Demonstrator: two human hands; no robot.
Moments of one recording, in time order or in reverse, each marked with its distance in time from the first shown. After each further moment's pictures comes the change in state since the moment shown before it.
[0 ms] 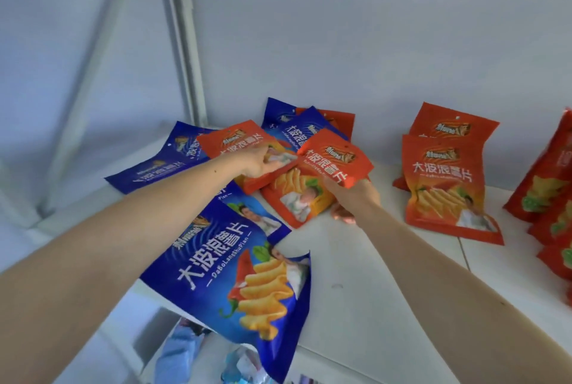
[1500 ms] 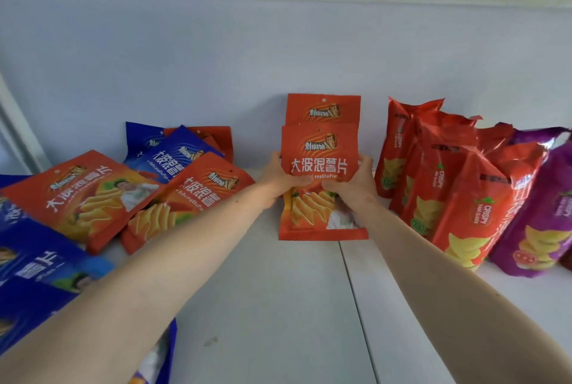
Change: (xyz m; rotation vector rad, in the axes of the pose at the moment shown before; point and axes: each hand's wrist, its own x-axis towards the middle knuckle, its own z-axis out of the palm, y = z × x) left_hand 0.055 0.264 0.087 -1.088 -0.077 0.355; right_hand 0.044 0.081 -0.191 0.271 0.395 -0.189
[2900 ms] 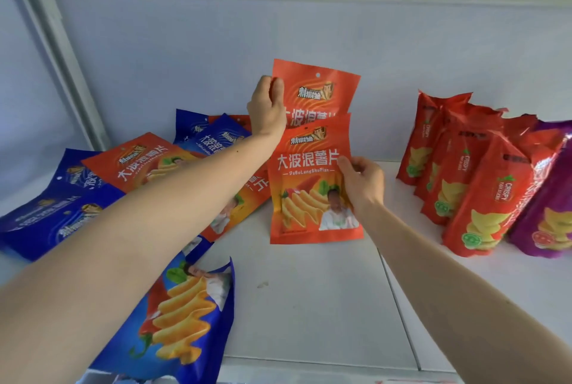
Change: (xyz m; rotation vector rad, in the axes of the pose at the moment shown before) left_hand -0.032 0.074 -0.077 0.171 0.657 0.544; right_hand -0.079 -0.033 0.046 0.079 0.130 -0.027
